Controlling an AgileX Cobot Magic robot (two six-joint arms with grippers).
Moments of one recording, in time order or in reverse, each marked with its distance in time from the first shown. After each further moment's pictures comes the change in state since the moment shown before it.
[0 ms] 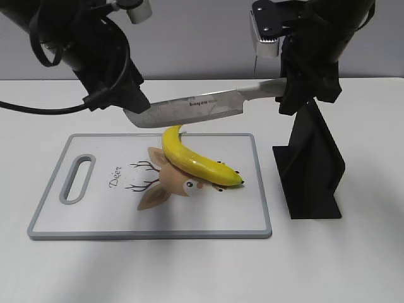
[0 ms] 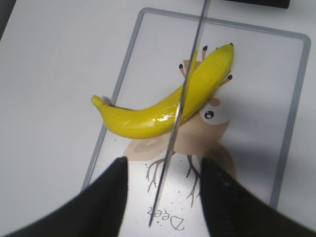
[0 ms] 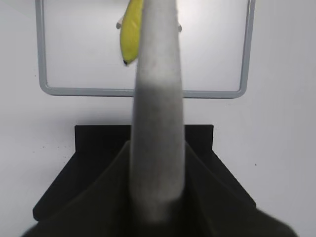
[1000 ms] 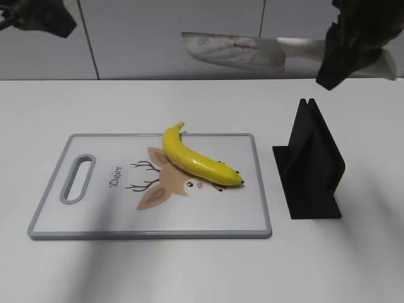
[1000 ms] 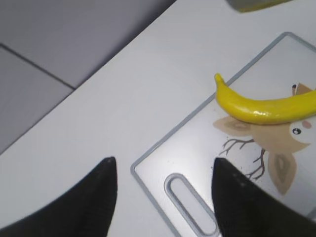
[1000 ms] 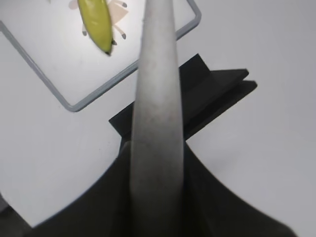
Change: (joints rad) left arm 0.017 -0.266 0.000 0.429 -0.013 -0.723; right arm 0.016 -0.259 0.098 -0.124 0.008 0.678
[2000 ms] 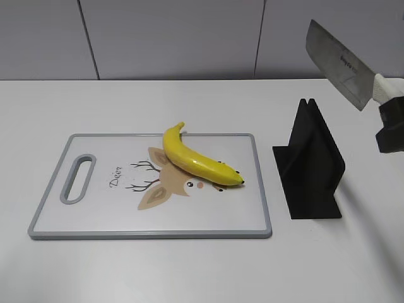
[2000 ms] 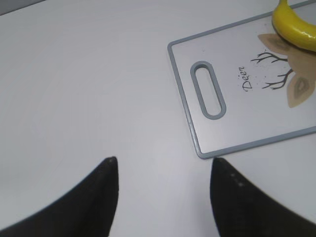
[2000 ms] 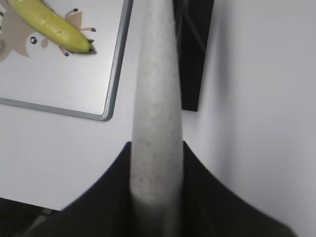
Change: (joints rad) left arm 0.000 -0.565 0.391 0.233 0.277 -0.526; right arm 0.000 -0.540 0.658 -0.061 -0.333 0.822
